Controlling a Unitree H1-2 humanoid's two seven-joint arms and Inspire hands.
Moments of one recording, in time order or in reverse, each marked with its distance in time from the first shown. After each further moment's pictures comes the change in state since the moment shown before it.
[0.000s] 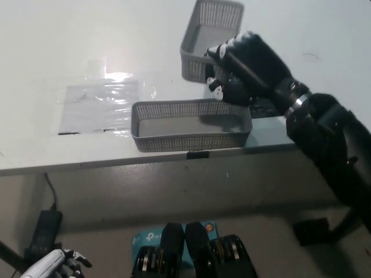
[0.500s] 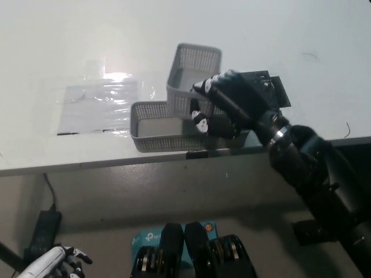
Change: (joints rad) left_arm -0.015 0.000 -0.002 0.000 0.007 0.002 0.000; right_arm 0.099 0.081 0.002 0.005 0.055 -0.030 0.014
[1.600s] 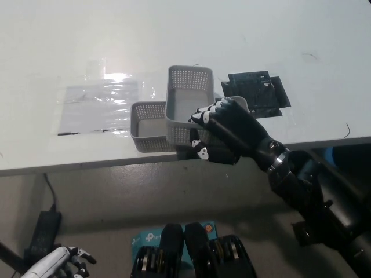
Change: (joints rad) left_arm -0.002 0.000 -0.023 0.000 0.004 0.001 0.000; right_arm 0.028 -0.044 0.107 0.139 -0.101 -0.168 -0.203
